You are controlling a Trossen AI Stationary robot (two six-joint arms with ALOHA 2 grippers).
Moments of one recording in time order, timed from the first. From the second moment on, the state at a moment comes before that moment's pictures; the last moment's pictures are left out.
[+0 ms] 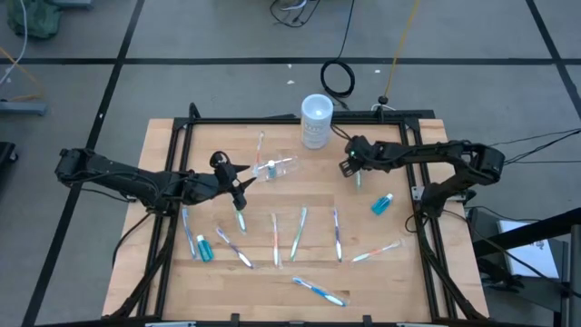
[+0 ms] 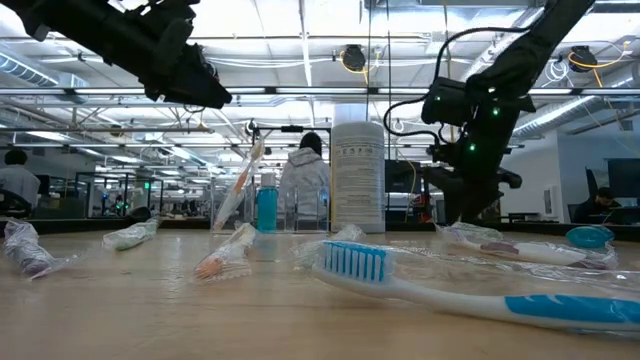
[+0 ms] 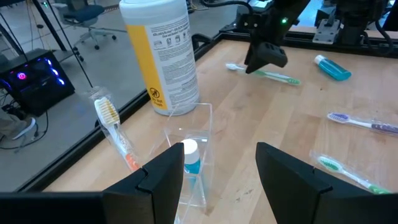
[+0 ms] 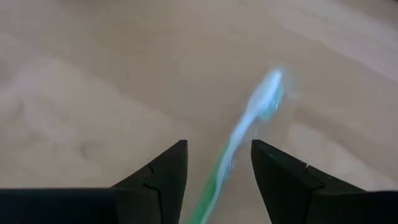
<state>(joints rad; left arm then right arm) -0.12 1.00 0.51 0.07 -0.63 -0.16 -0.51 1.47 0.65 -0.28 0.31 0.53</state>
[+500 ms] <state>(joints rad) -0.12 1.00 0.51 0.07 -0.63 -0.17 -0.56 1.47 0.54 -0.14 0.29 0.51</state>
